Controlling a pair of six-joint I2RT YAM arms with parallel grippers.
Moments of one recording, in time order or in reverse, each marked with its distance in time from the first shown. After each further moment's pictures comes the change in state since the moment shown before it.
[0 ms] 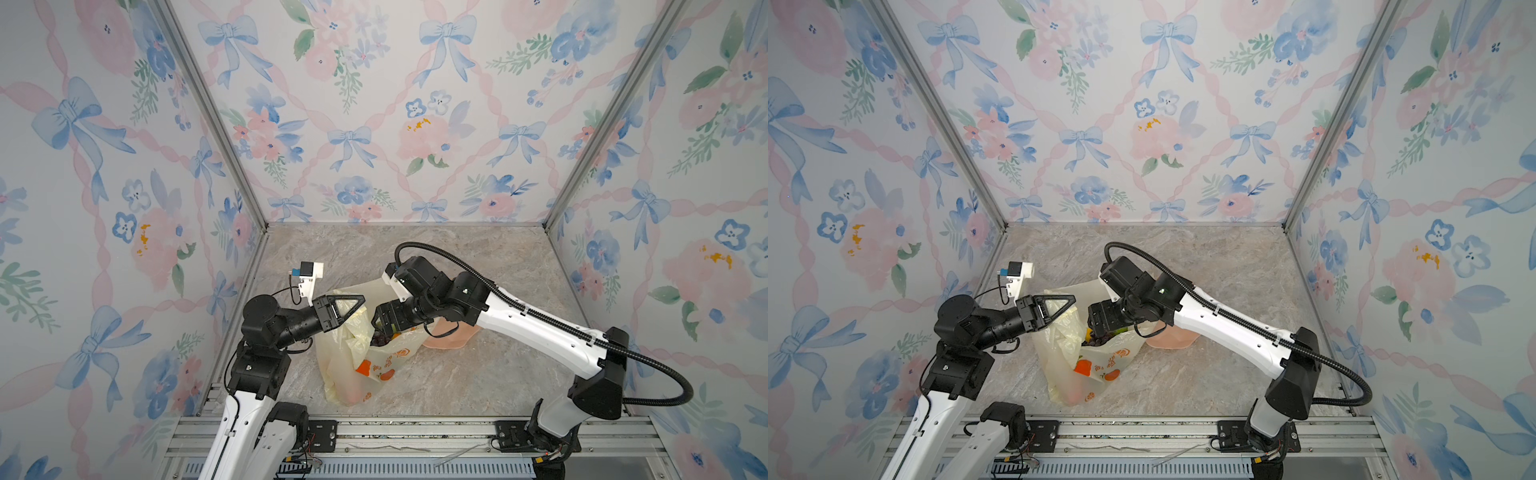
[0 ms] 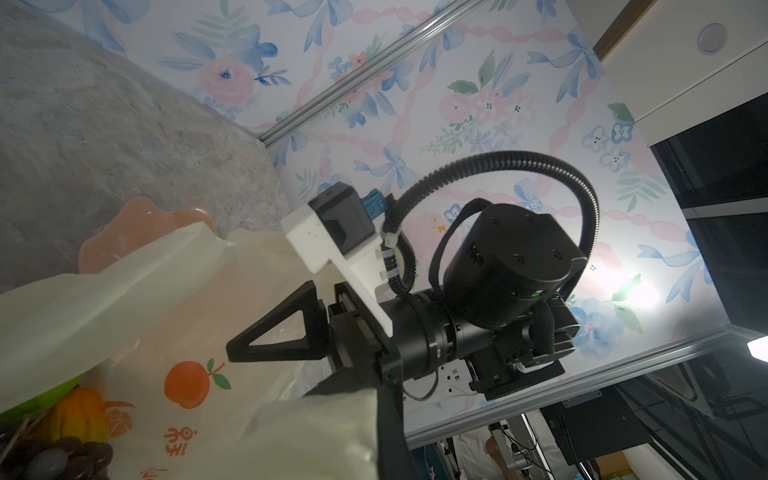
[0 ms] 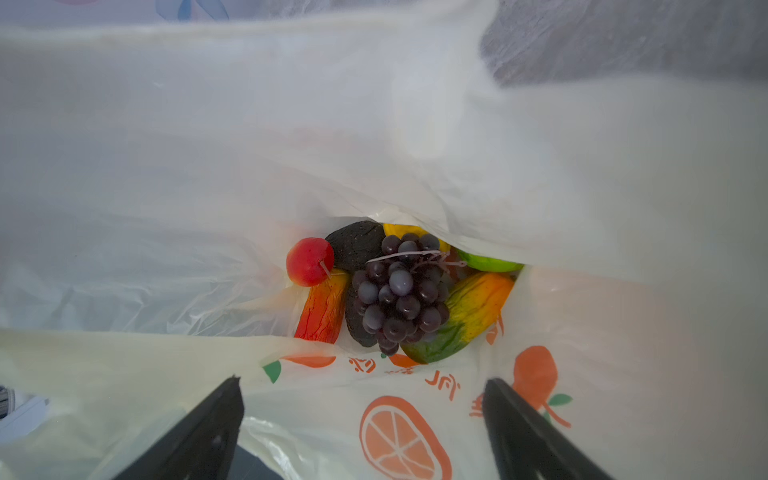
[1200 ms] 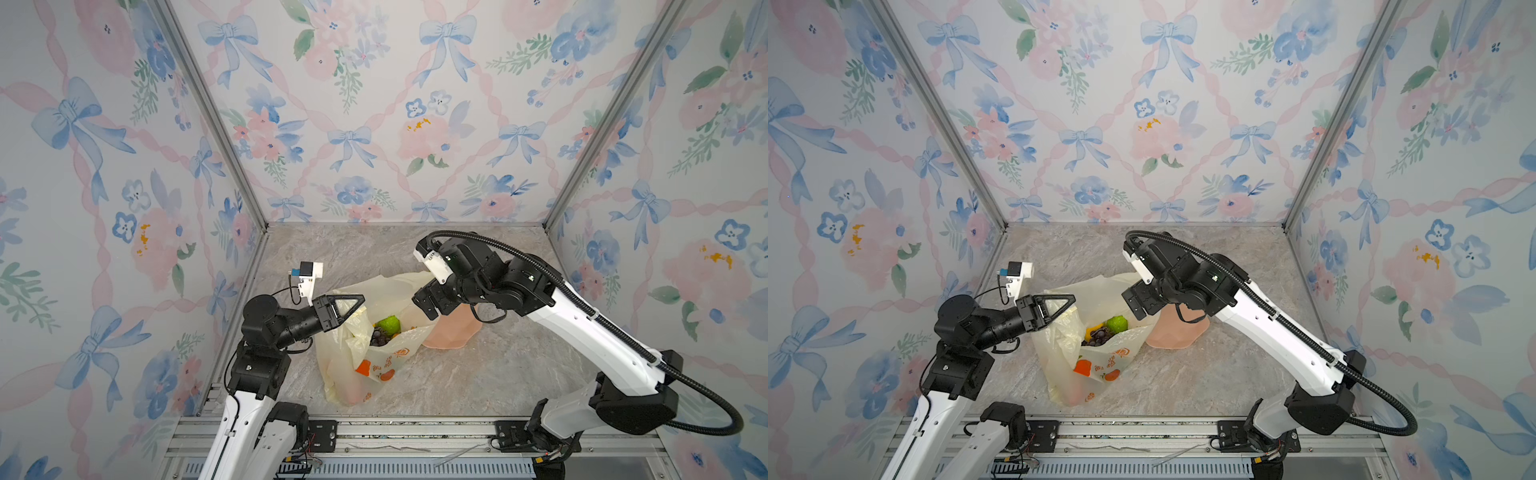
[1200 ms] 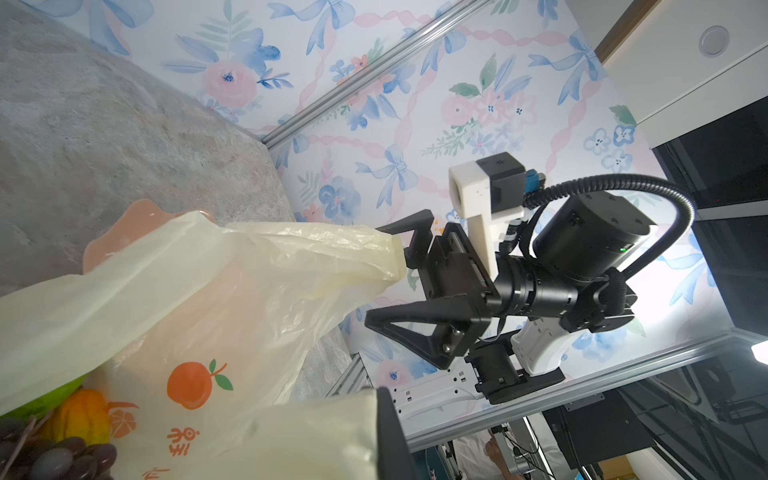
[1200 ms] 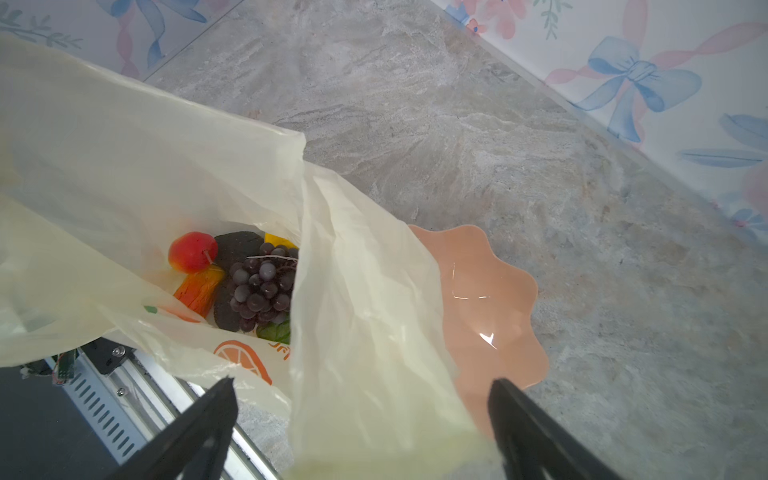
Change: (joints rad) left arm 0.000 0.000 0.000 -0.002 -0.008 0.002; right arm -0.103 -0.117 0.156 -0.248 0.242 -0.435
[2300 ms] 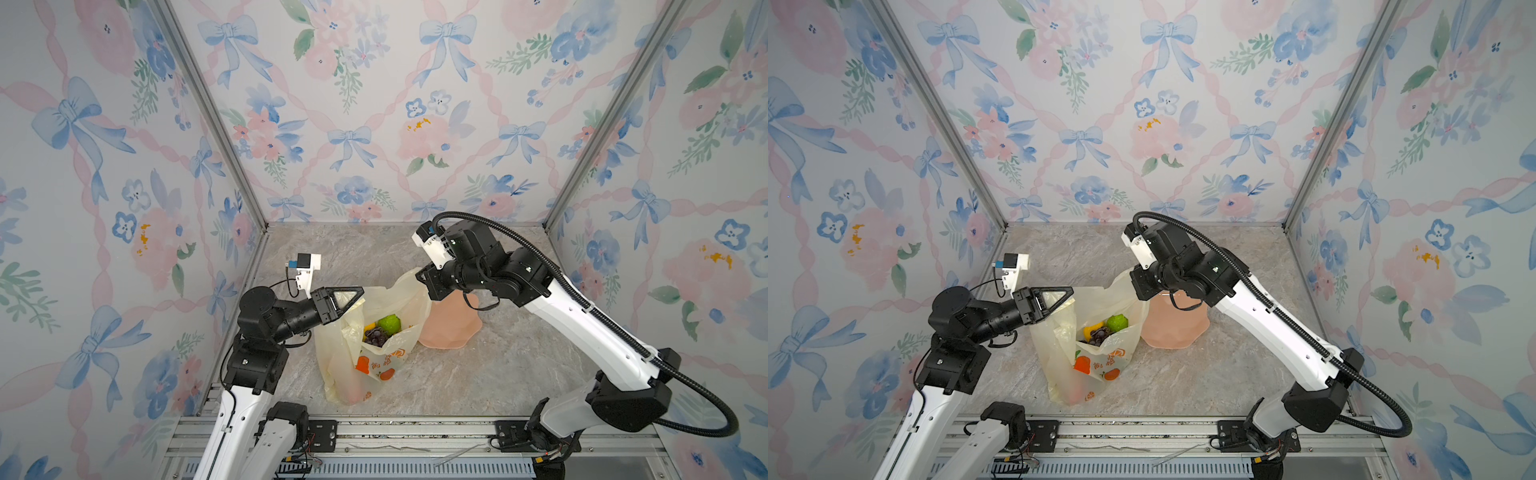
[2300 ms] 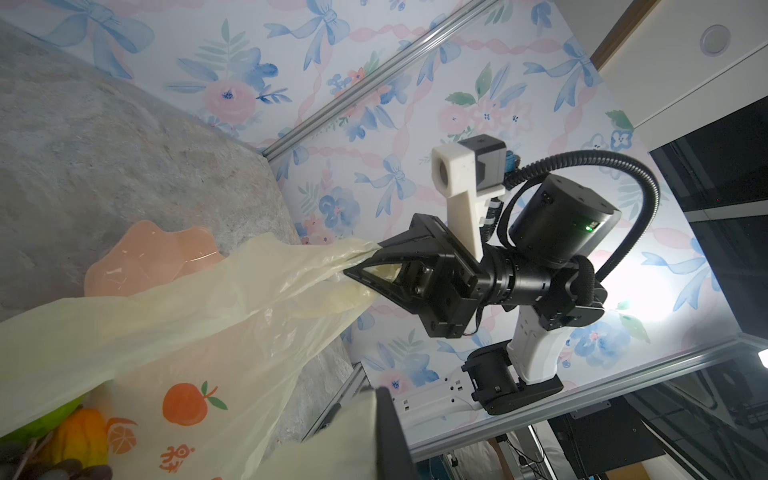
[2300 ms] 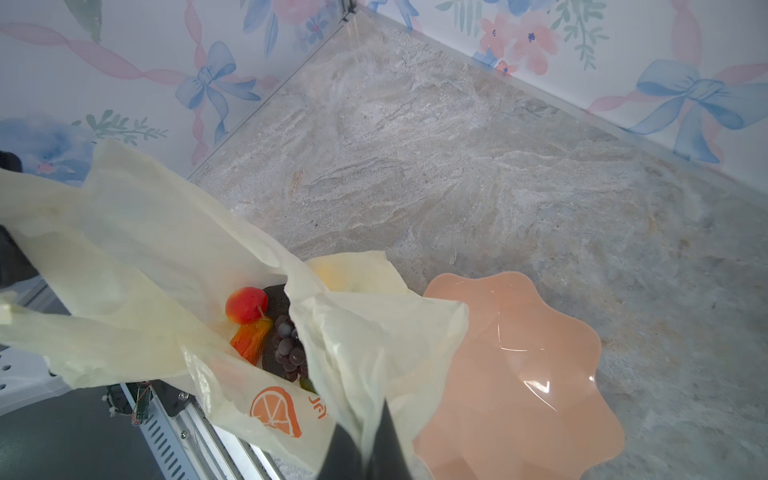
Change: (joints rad) left arm 0.000 0.053 0.108 -0.060 -0.031 0.033; right arm -0.071 -0.006 -0.014 0.176 -0.177 0.060
